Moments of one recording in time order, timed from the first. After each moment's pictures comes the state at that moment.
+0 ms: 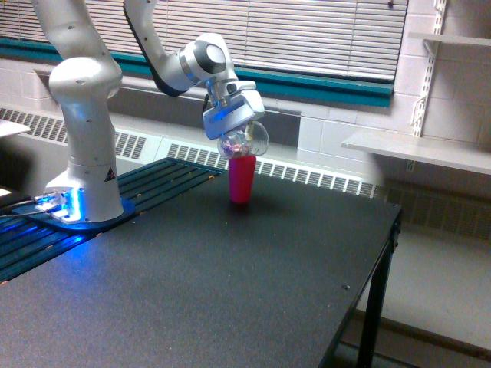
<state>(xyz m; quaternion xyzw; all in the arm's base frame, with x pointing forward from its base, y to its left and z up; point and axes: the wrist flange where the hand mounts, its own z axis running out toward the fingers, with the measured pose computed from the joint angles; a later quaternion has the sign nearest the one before) 0.237 0.258 0.282 0.93 0.24 0.22 0.15</state>
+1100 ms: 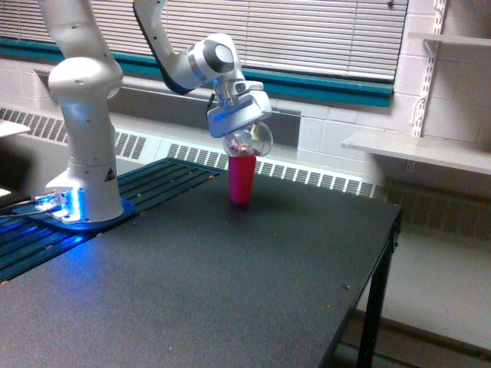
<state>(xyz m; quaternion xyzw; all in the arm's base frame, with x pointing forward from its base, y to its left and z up) 0.245 0.282 0.284 0.93 0.27 0.20 0.16</state>
